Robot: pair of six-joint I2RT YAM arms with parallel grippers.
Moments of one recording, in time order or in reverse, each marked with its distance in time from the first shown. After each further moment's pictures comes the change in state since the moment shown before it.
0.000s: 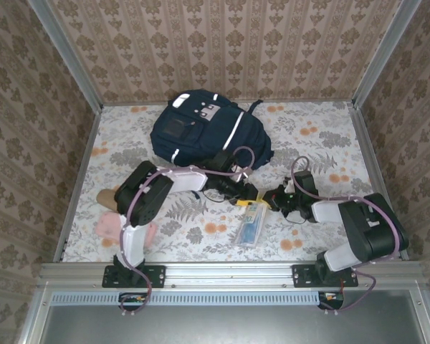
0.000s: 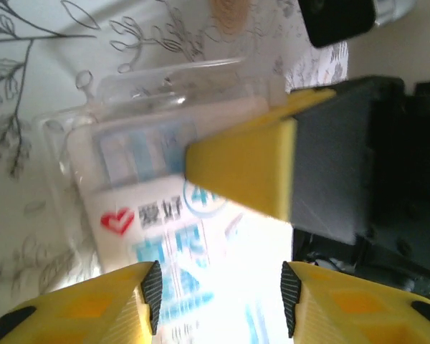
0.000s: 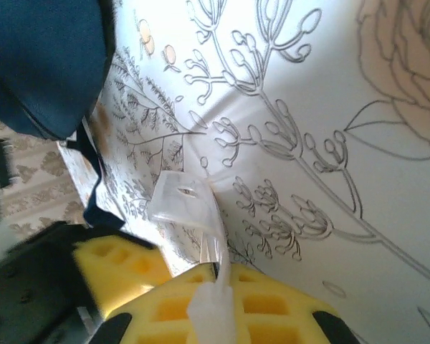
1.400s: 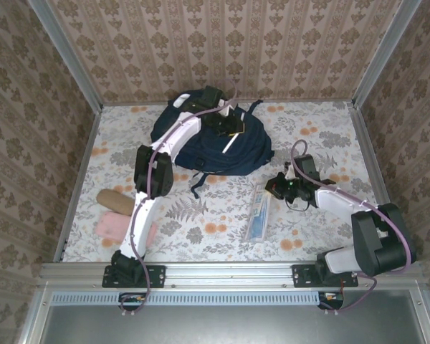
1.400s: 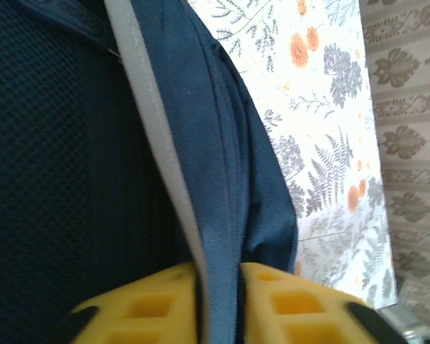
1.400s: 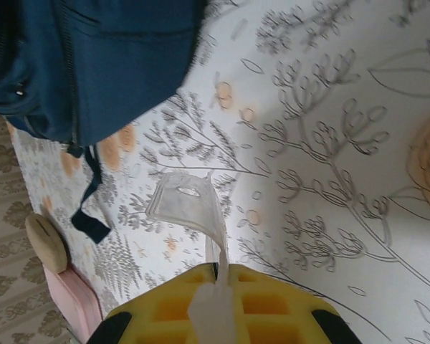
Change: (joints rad) left arm 0.279 0.515 1.130 -0.536 -0.209 0.164; right arm -0.009 -0.074 0.257 -0.412 0.098 -0.235
